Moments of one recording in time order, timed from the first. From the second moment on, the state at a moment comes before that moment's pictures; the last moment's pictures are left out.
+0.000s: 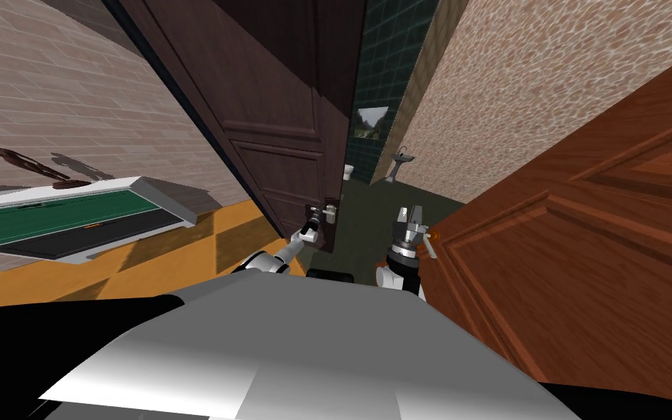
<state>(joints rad) -0.45 0.08 -0.19 -0.73 0.34 -0.43 -0.14</state>
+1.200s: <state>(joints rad) -0.42 0.07 -0.11 -0.77 0.35 -0.41 -0.23</state>
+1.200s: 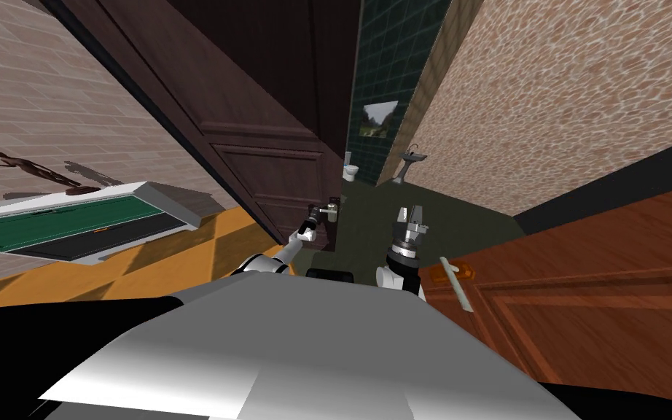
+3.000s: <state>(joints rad) -0.51 0.09 -0.02 -0.62 0.38 -0.49 -0.30</state>
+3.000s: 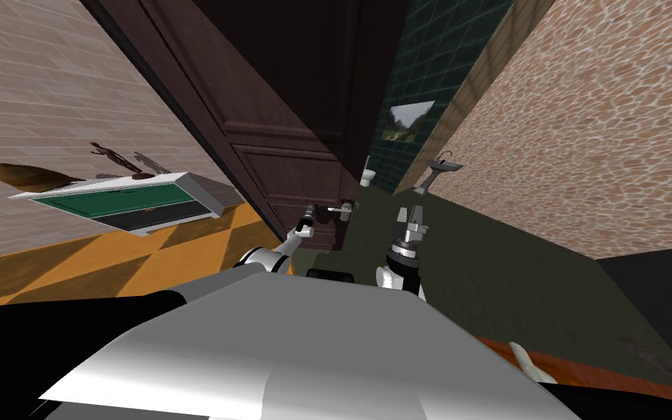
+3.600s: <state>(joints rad) -0.56 0.03 -0.03 -0.55 0.40 -0.53 -0.32</state>
